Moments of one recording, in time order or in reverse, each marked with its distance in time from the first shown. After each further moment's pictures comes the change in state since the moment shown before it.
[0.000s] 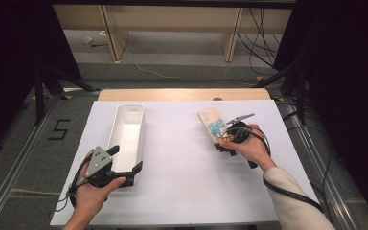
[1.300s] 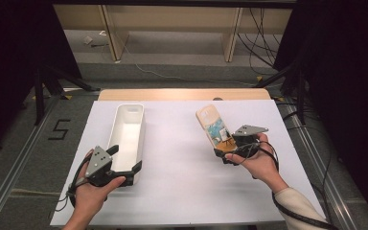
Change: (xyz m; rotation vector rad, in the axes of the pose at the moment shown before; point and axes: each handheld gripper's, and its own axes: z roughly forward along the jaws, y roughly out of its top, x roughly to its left) left arm 0.001 0.000 0.000 0.002 0.009 -0.003; right arm 0.035 -0.029 -0.047 -0.266 0.056 -0.112
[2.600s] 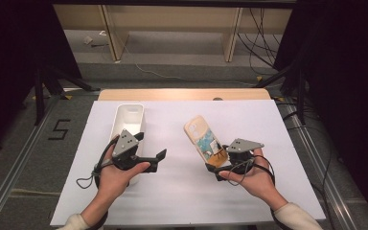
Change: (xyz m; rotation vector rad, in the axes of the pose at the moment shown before) left arm -0.035 0.047 0.052 0.015 -0.122 0.010; right arm 0.047 -0.011 -0.013 -0.043 0.083 -0.081
